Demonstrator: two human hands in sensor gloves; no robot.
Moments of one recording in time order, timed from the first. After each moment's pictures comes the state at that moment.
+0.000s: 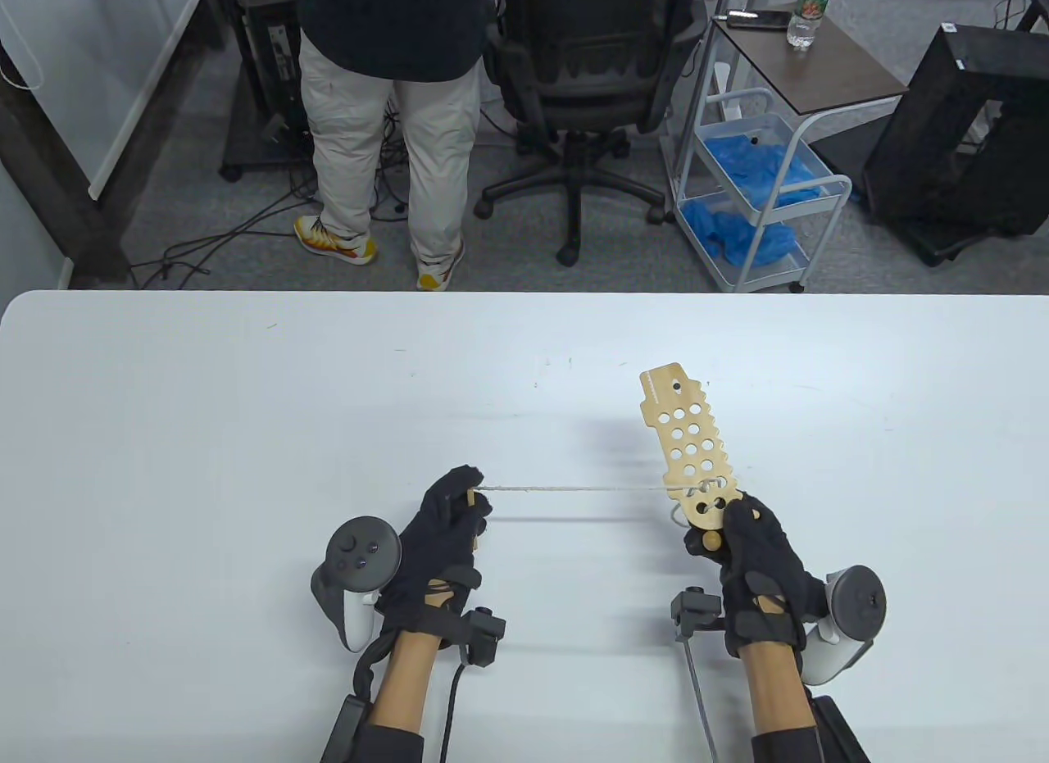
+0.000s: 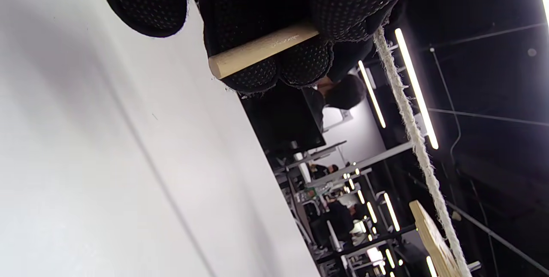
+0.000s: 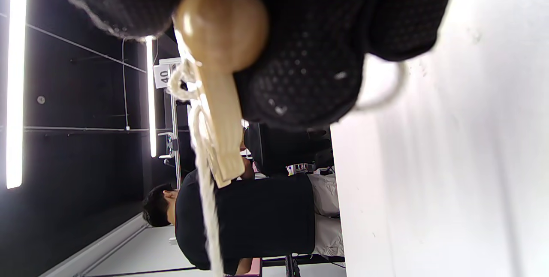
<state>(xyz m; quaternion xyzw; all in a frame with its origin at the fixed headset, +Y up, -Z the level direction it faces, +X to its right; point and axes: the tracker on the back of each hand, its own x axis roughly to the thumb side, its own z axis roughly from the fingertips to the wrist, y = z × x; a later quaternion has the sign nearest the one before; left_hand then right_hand) -0.169 -0.735 -0.270 0.04 0.04 0.53 0.84 0.239 -0.757 -0.243 -0.17 -0.16 0.62 0.75</state>
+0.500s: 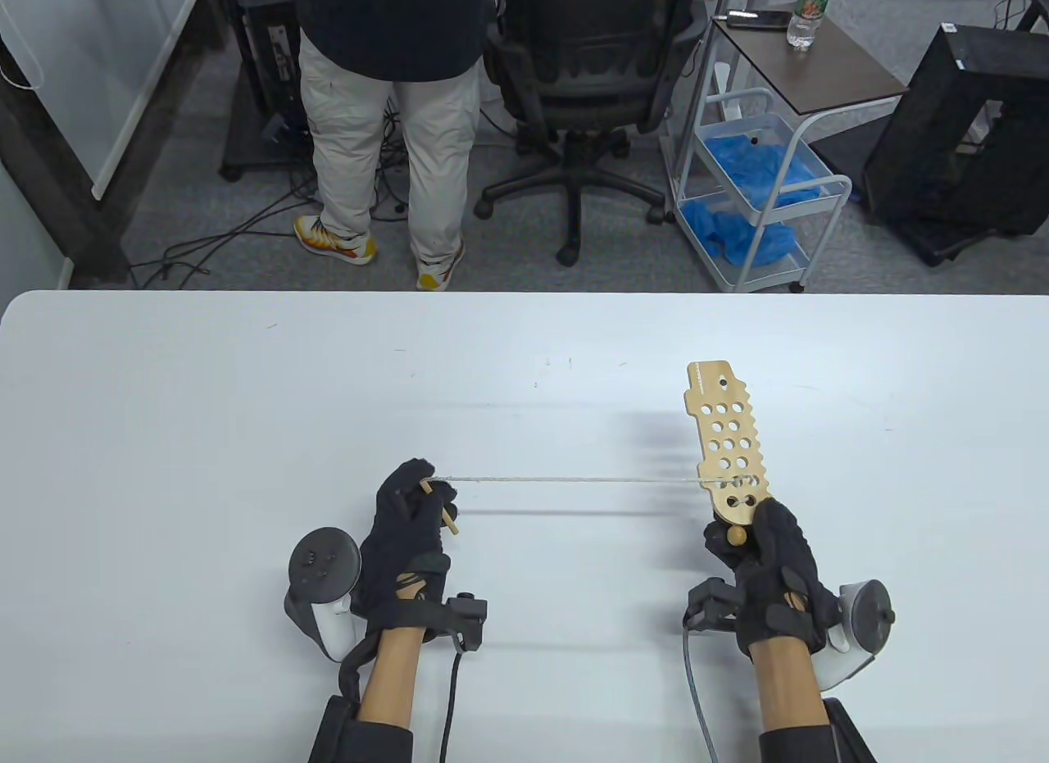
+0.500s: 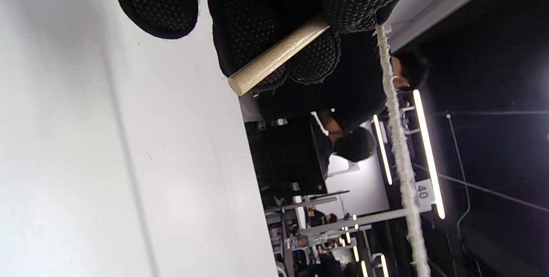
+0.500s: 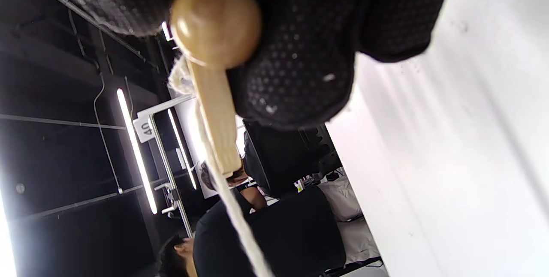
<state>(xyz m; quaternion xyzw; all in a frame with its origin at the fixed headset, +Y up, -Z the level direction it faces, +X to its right) -0.195 -0.743 -0.266 0.07 0.11 0.61 0.78 0.250 -0.774 -0.240 -0.22 -0.15 0.49 0.83</state>
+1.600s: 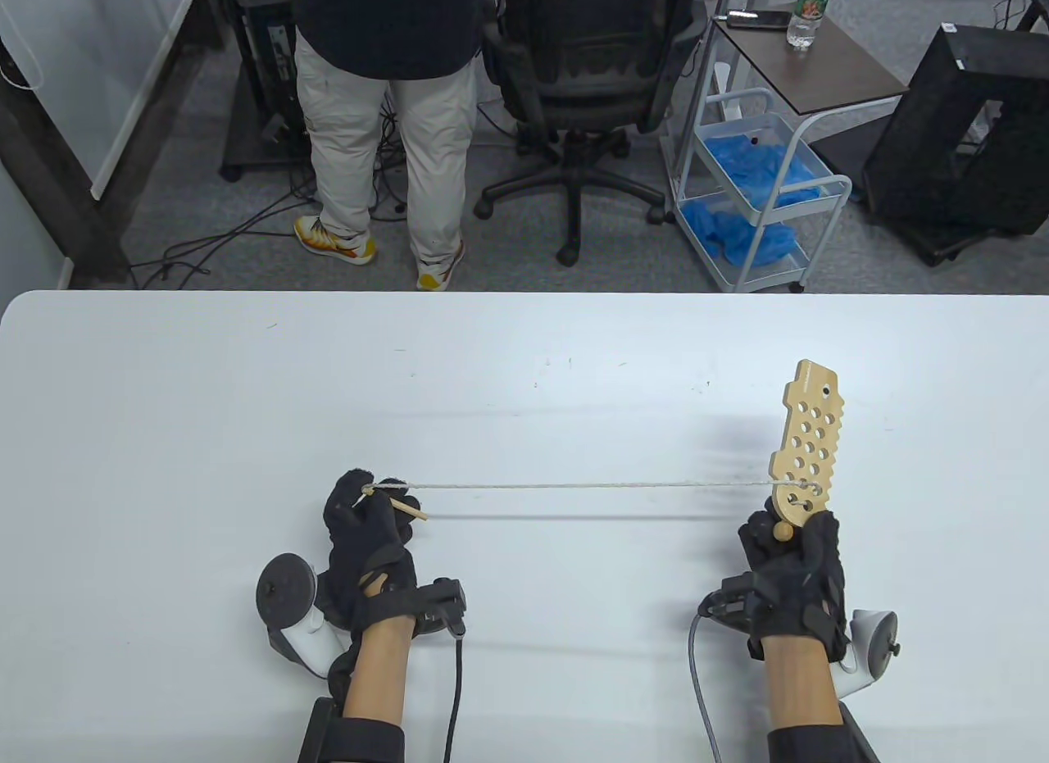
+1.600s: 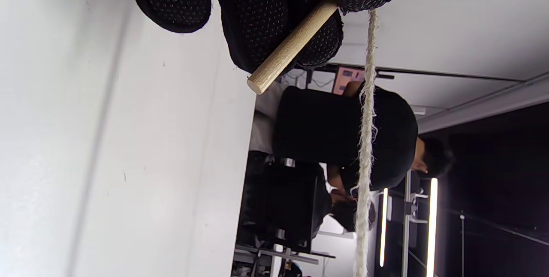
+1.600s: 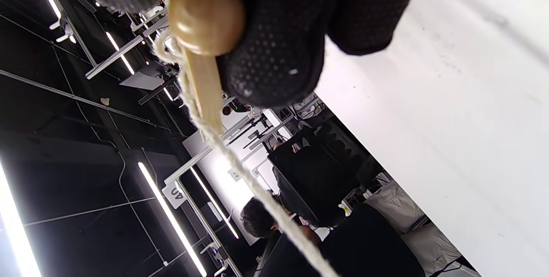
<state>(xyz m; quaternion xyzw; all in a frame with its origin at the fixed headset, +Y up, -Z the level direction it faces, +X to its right) -0.218 -0.763 -0.257 0.09 0.20 0.71 0.67 0.263 -0.785 -0.230 -0.26 -0.20 0.35 0.88</state>
